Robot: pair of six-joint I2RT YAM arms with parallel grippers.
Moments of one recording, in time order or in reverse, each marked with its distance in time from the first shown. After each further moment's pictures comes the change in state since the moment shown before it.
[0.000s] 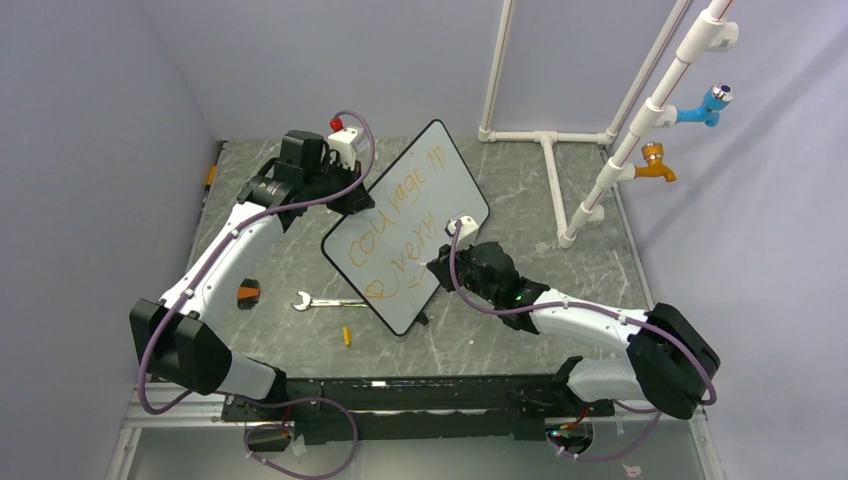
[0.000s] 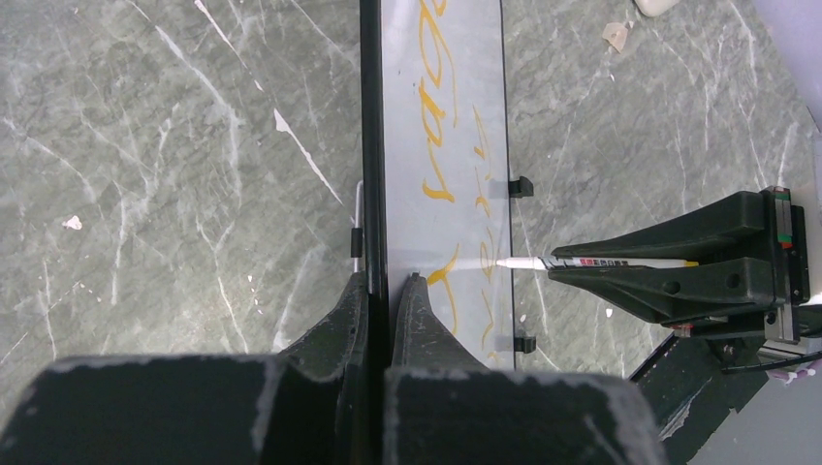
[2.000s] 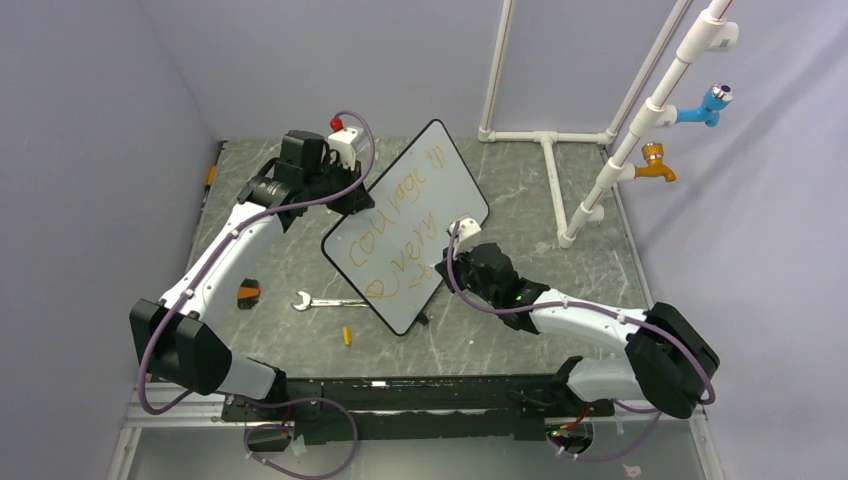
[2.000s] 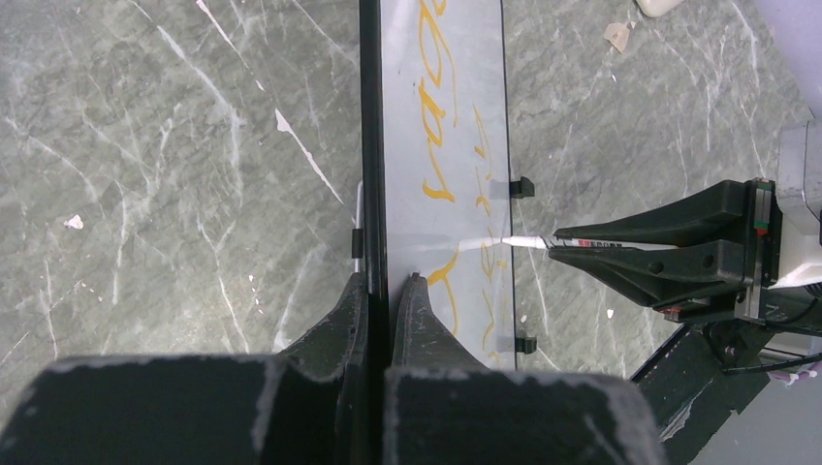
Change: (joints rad) left arm 0.000 0.000 0.000 0.000 -0.005 -0.001; right arm -0.003 0.010 -0.006 -0.053 0.079 -0.014
